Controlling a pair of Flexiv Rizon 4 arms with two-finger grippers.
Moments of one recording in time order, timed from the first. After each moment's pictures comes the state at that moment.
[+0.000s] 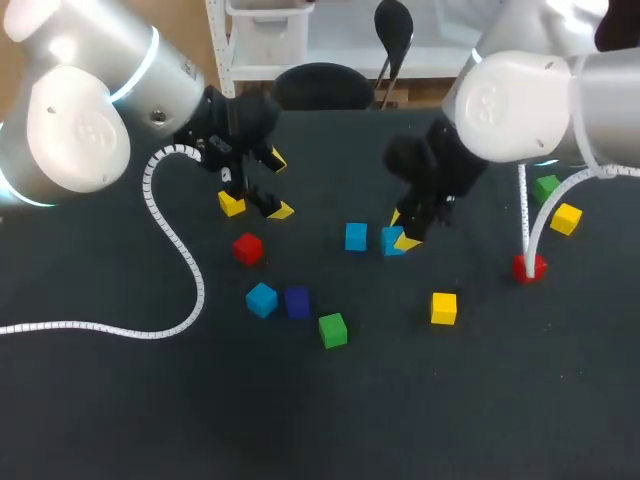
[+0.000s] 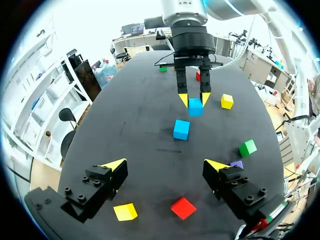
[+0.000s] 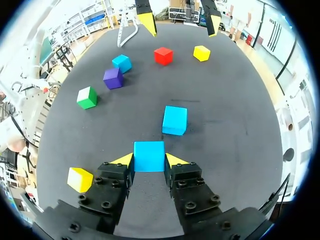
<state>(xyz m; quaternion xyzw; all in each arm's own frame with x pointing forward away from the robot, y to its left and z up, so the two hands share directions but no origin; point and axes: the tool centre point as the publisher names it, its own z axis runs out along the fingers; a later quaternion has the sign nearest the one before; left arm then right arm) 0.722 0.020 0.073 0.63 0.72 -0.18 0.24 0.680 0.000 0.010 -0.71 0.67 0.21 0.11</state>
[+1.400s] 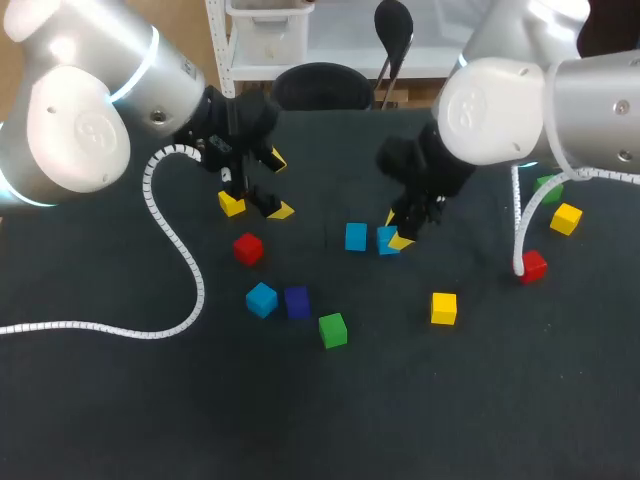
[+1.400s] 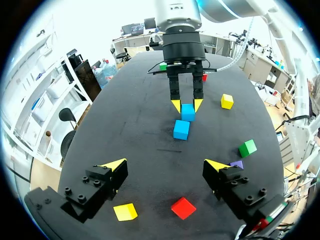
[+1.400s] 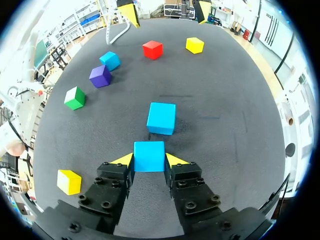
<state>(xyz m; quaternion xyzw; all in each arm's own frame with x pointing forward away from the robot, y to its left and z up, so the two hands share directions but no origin) 0.722 0.020 0.073 0.63 0.72 -0.18 0.24 0.696 0.006 -0.004 -0.70 0.68 0.20 0.10</state>
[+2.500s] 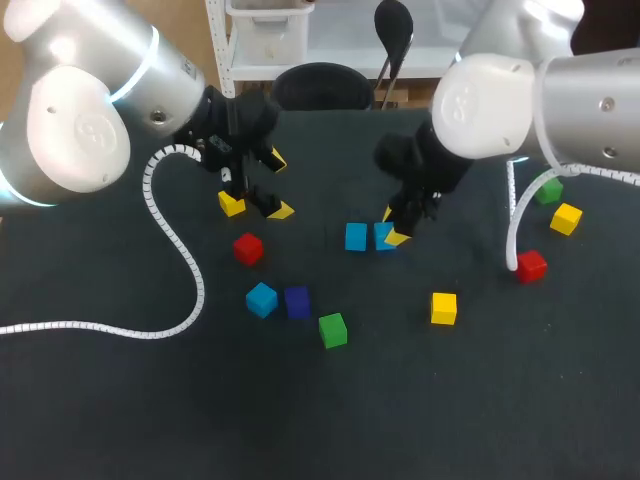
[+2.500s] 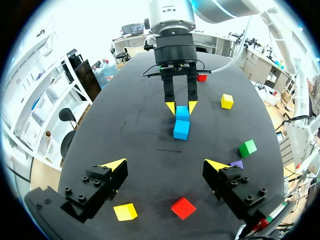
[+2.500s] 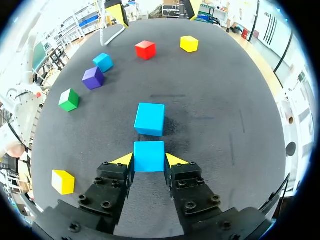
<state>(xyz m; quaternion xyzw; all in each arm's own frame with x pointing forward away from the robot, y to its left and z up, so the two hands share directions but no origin) 0.722 0.020 0.073 0.63 0.72 -0.18 0.24 0.708 0.008 -0.010 -0.69 0.68 0.20 0.10</state>
